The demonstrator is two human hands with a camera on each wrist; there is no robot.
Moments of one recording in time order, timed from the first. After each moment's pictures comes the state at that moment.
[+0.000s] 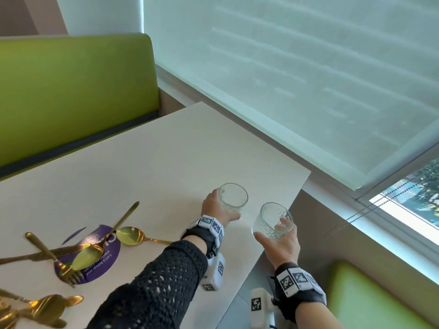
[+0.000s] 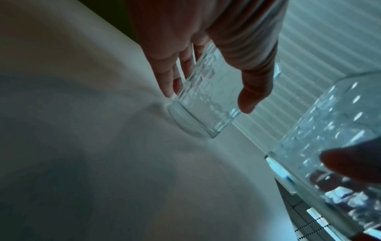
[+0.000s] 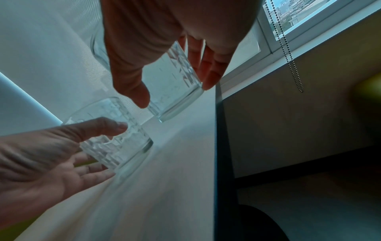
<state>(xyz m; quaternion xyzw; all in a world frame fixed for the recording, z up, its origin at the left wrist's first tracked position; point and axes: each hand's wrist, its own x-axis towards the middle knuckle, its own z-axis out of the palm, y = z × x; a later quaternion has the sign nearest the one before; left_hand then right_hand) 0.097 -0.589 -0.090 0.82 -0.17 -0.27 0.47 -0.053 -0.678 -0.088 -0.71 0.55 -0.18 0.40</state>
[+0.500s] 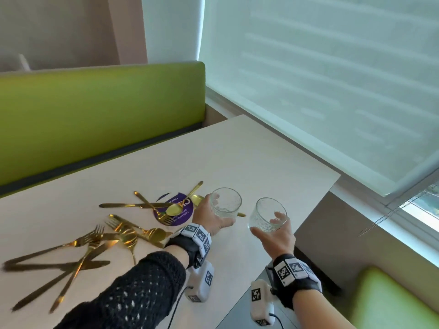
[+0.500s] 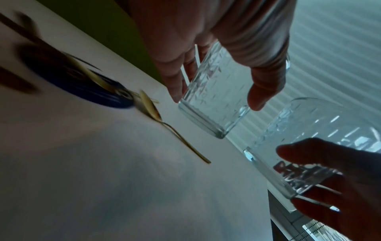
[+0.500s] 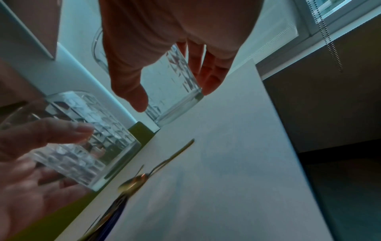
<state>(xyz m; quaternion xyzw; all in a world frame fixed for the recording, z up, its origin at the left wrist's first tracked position) 0.052 -0.374 -0.054 0.81 -0.13 -0.23 0.53 -0.066 -0.514 -0.055 -0.76 0.45 -0.16 0.45</state>
